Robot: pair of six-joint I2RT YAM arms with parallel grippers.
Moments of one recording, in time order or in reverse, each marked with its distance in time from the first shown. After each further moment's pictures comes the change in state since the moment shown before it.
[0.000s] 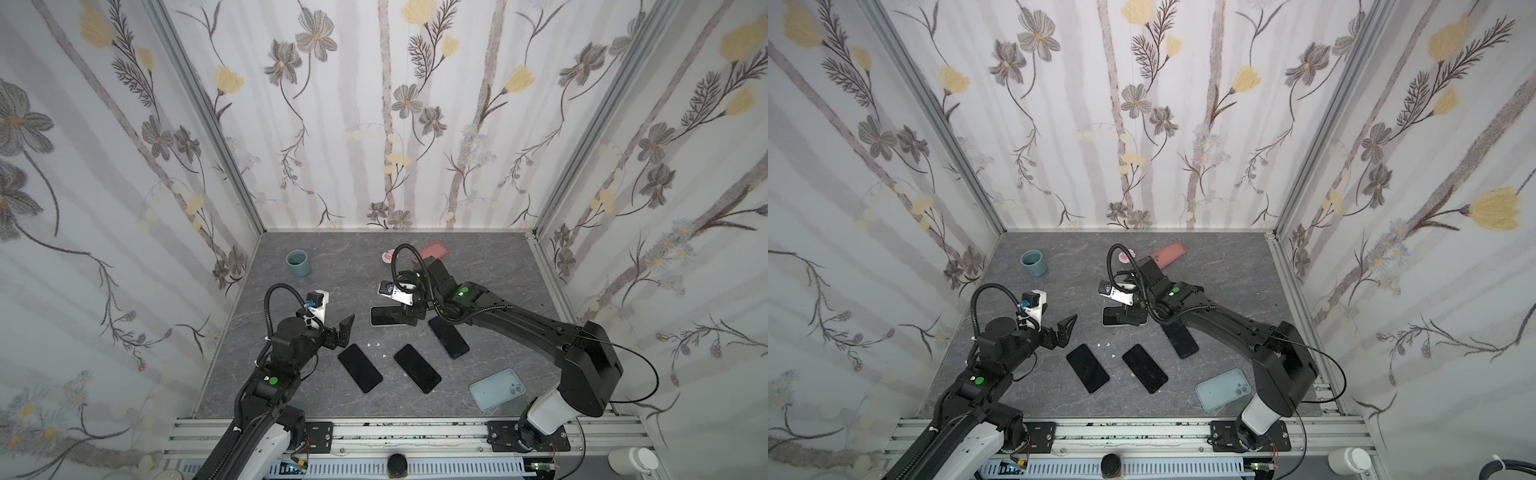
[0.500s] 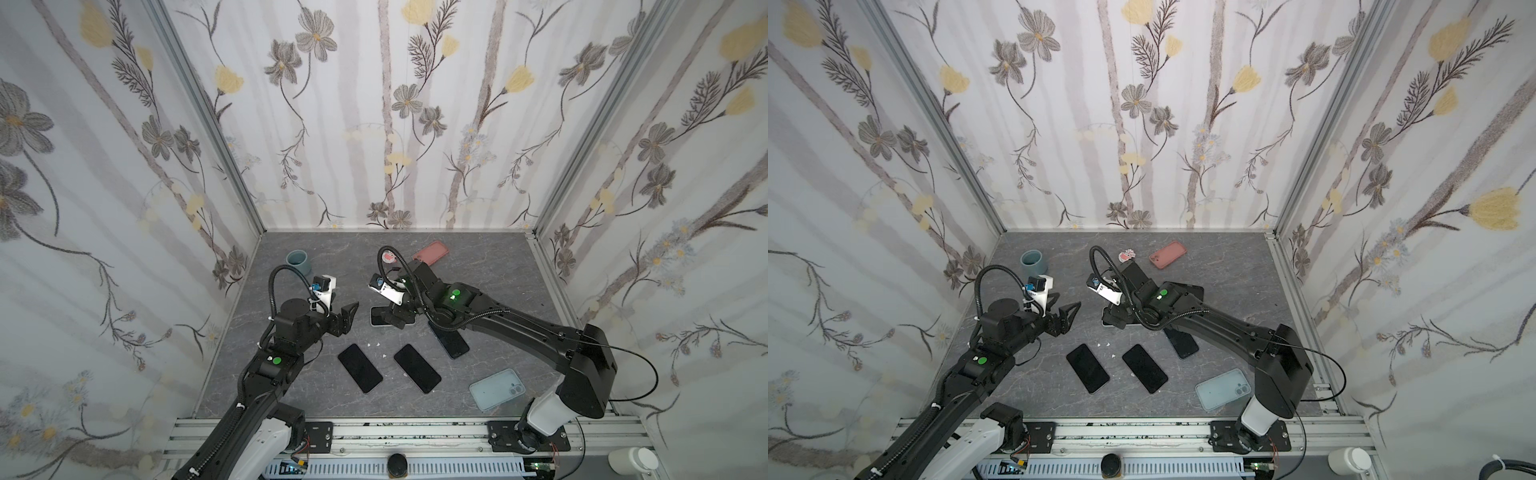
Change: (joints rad) left arm 0.002 0.145 0.134 -0.002 0.134 -0.008; right arm 0.123 0.000 0.109 -0.100 0.179 0.273
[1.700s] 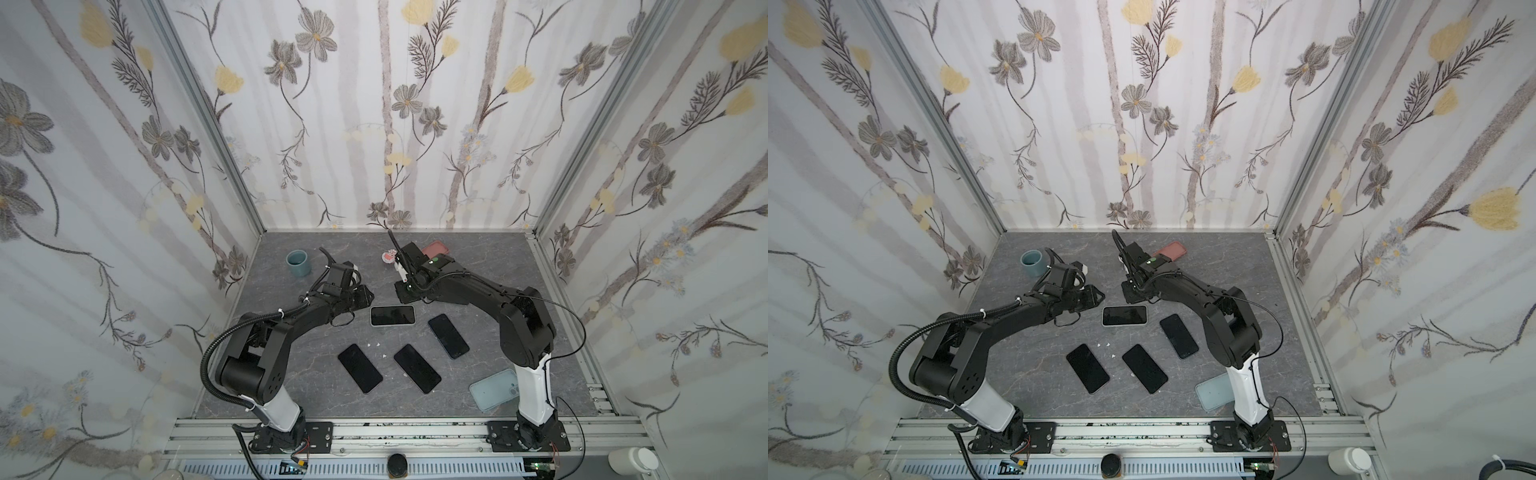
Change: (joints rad) left arm -0.011 0.884 0.390 0.046 0.046 -0.468; right arm -0.206 0.408 0.369 -0.345 -0.081 0.731
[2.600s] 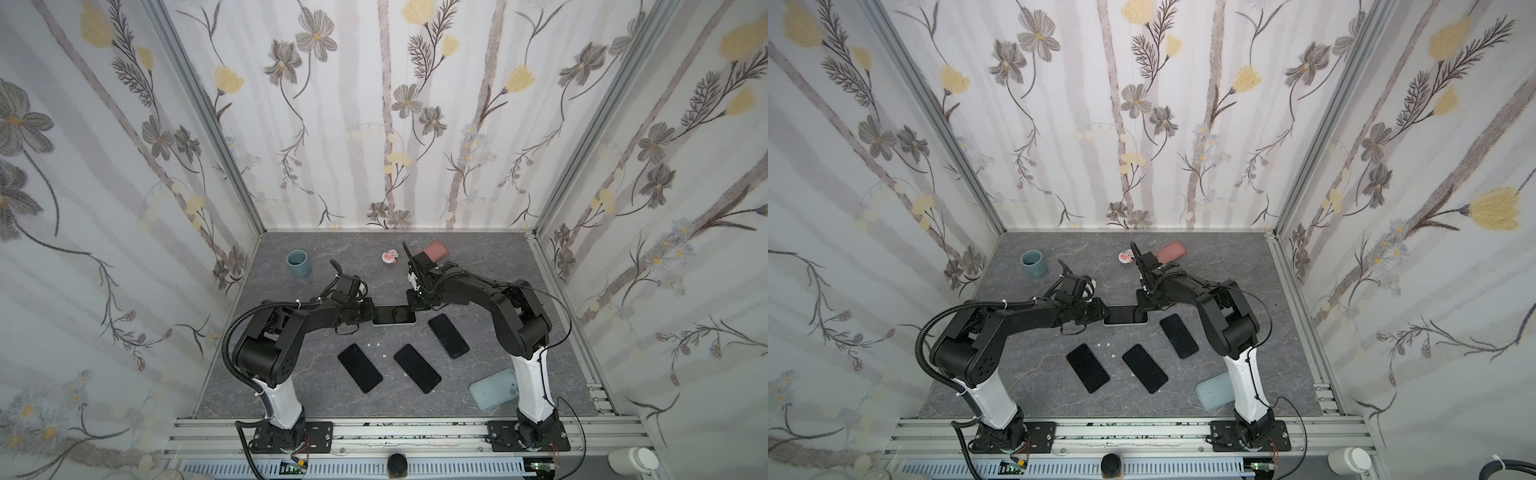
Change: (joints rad) left arm -0.057 0.164 -0.055 0.055 0.043 -0.024; right arm -0.099 0.142 -0.161 0.089 -0.100 0.050
